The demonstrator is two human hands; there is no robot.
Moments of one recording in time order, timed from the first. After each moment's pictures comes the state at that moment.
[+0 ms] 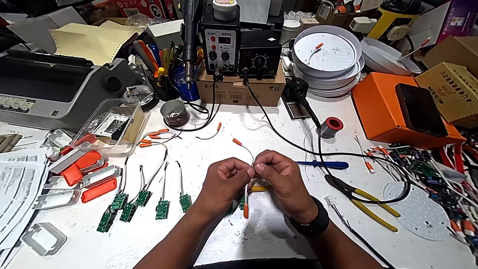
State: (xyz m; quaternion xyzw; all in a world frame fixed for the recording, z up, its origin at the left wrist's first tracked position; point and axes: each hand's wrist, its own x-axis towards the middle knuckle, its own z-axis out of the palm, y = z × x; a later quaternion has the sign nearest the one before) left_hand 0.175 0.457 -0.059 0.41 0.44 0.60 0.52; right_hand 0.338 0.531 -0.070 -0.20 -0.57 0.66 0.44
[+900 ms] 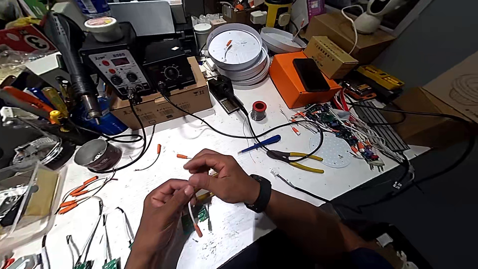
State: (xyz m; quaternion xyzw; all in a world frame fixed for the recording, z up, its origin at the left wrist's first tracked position) left_hand 0.166 0.457 -0.071 0.44 0.39 0.60 0.54; right_hand 0.339 0.536 -0.059 -0.15 -0.69 0.53 0.48
